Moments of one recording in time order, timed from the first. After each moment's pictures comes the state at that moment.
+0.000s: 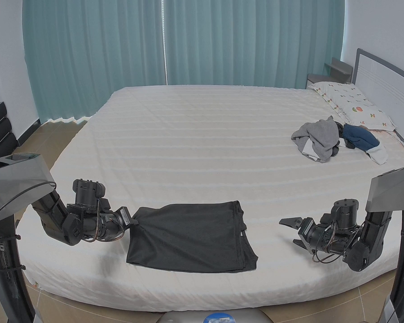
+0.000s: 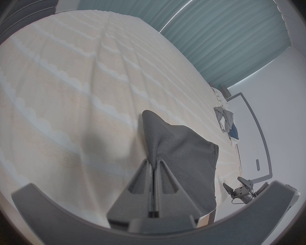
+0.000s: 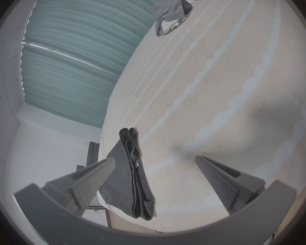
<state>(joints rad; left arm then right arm) -0.13 2.21 -0.75 -0.72 -0.33 -0.65 0.21 2.28 -0.40 -1.35 0.29 0.96</state>
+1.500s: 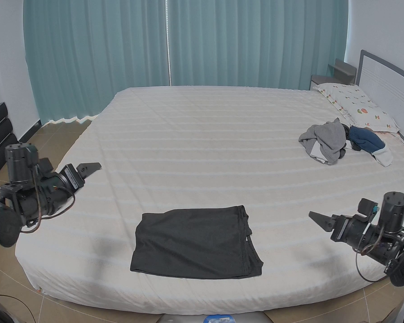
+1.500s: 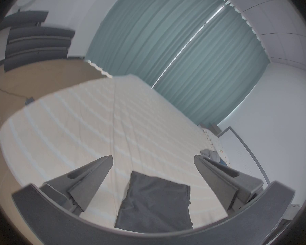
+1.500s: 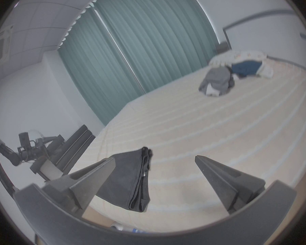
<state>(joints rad) -0.07 1.51 -0.55 -0.65 -0.10 -0.64 0.25 1.66 -0.08 -1.32 0.06 0.41</state>
